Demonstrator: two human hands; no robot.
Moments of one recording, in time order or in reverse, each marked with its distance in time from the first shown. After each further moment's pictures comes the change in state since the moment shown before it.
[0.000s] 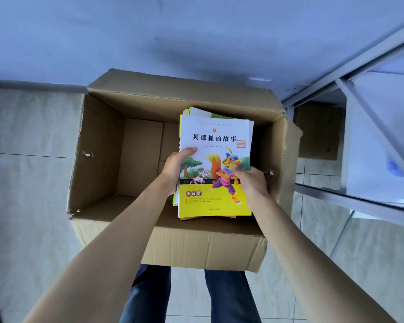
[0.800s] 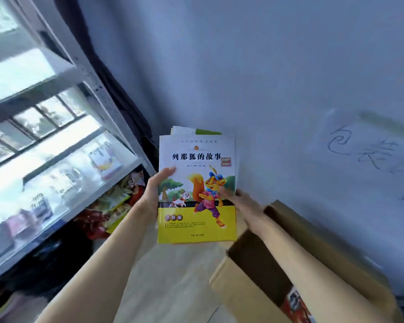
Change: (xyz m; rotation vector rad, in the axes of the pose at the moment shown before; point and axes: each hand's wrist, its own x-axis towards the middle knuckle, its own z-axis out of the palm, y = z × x) left_hand -0.478 0.061 -0.334 -0.659 0.433 0.590; right_hand -0.450 -0.190 0.161 -0.379 -1.101 -0.717
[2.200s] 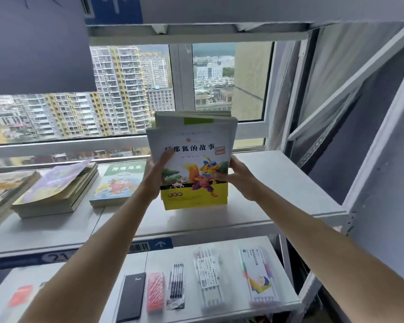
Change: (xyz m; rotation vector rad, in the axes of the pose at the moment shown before) left_hand 0.005 0.409 -0.624 -0.119 0.550 0.912; right_hand 0.353 -0.386 0.686 -0.311 -0.757 -0.585
